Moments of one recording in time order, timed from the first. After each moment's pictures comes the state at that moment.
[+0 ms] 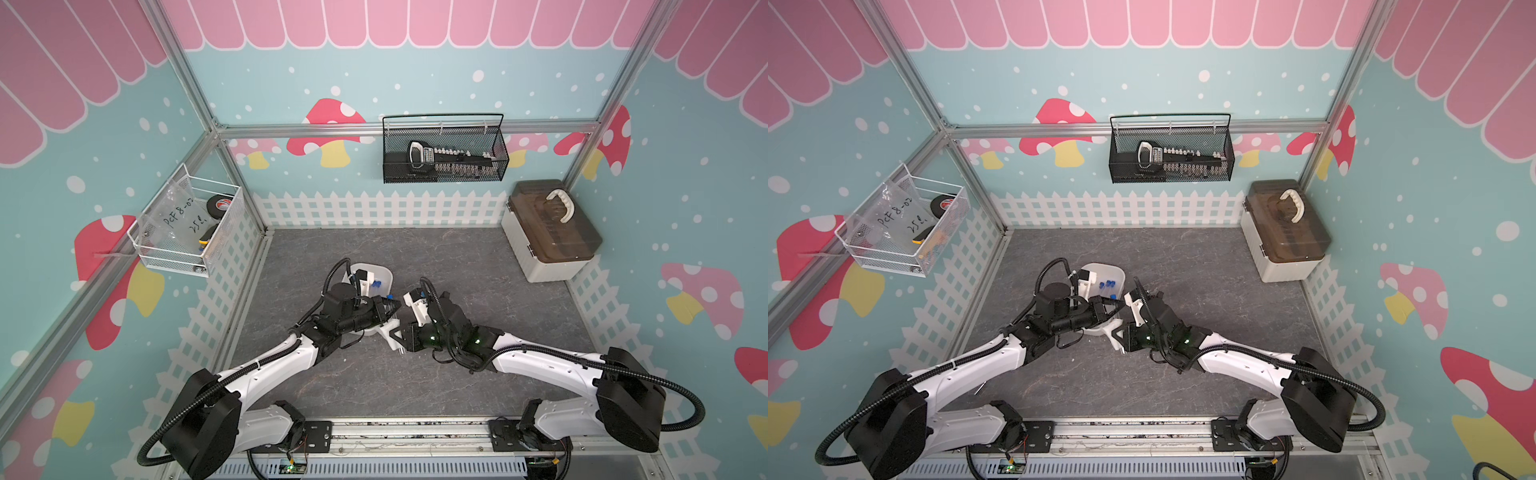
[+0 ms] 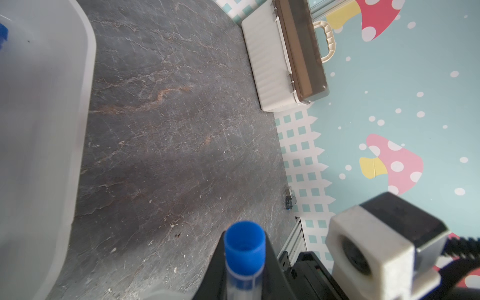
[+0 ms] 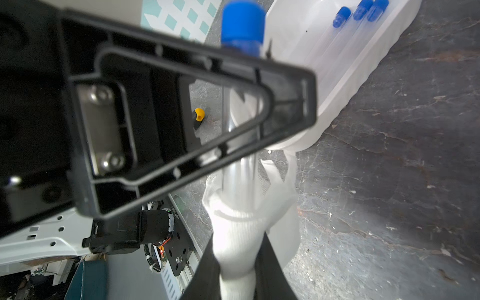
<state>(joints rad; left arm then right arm) -0.56 1.24 0.65 0.20 0.41 -0.94 0.94 1.34 0.76 0.04 -0.23 0.73</state>
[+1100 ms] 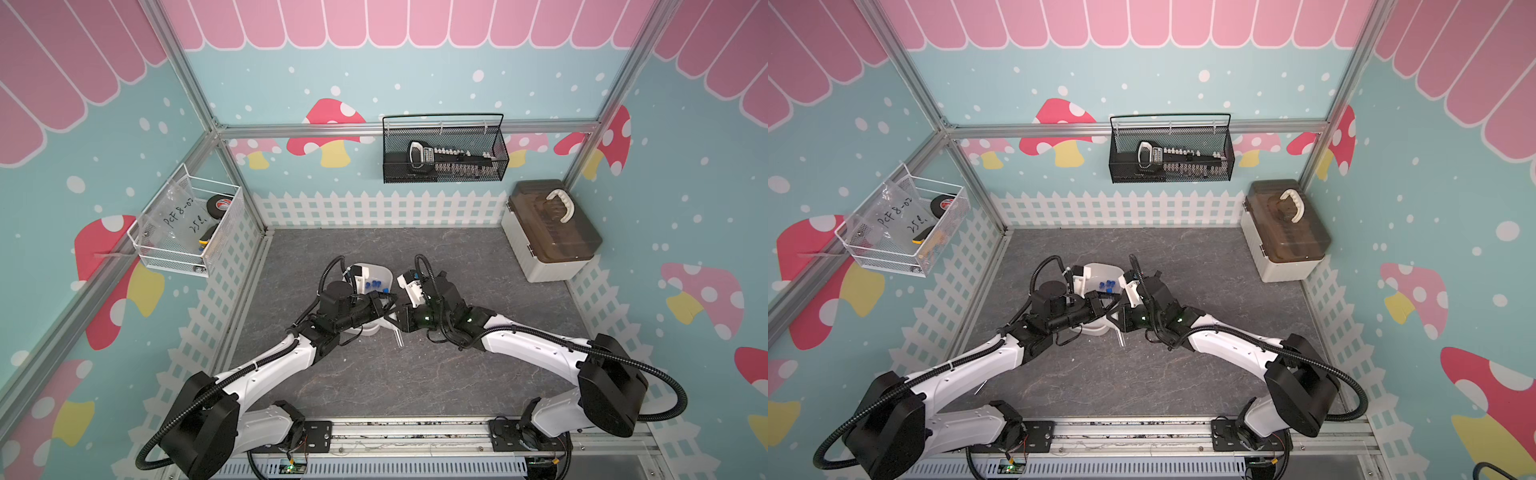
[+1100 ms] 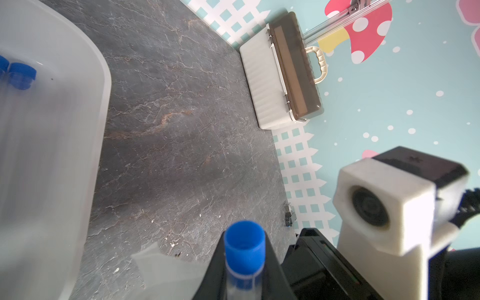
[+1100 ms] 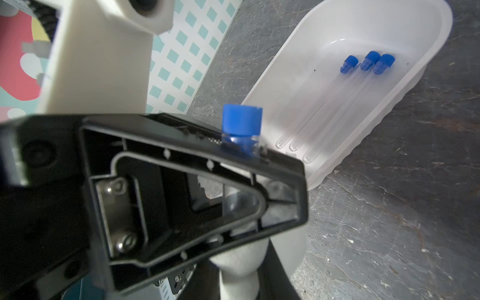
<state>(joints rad) -0.55 1.22 0.65 0.24 0.37 -0.95 0.84 1.46 0.93 0.00 -0.33 0.63</state>
